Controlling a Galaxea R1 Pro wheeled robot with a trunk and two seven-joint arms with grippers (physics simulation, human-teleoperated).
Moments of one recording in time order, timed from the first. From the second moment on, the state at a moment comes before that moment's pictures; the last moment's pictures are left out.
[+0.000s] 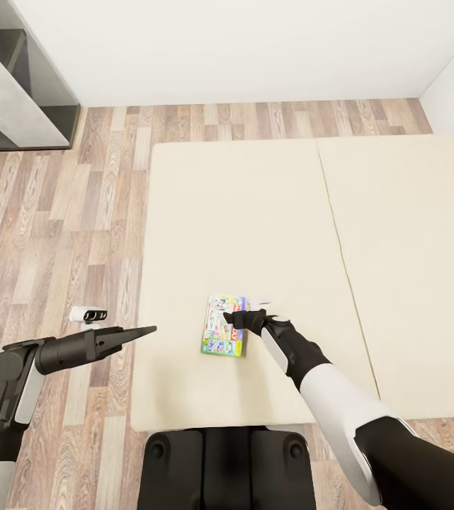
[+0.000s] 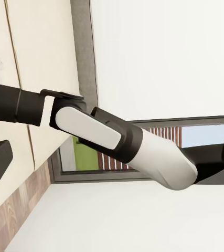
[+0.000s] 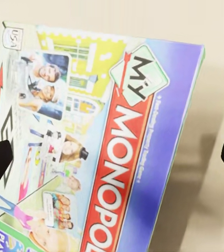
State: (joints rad) left arm -0.53 0.22 0.22 -1.41 0.26 1.02 -1.57; right arm -0.98 0.17 0.24 -0.50 -0.21 0.26 0.11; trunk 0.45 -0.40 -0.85
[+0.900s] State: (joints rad) left arm -0.53 0.22 0.22 -1.41 0.26 1.02 -1.57; right arm -0.98 0.17 0.24 -0.50 -0.20 0.27 0.11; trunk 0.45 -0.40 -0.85
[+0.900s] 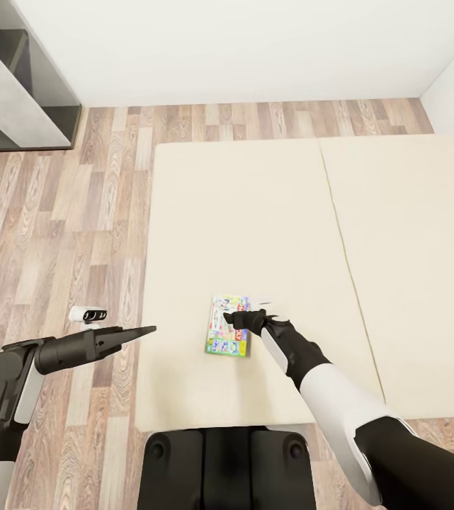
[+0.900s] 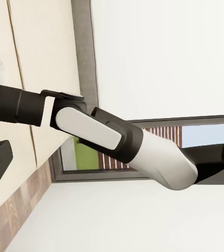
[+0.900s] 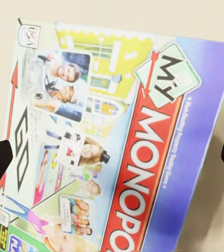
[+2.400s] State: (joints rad) left arm -0.54 0.22 0.22 -1.41 0.26 1.02 -1.57; right arm -0.98 0.17 0.24 -0.50 -0.20 0.27 0.11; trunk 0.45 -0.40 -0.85
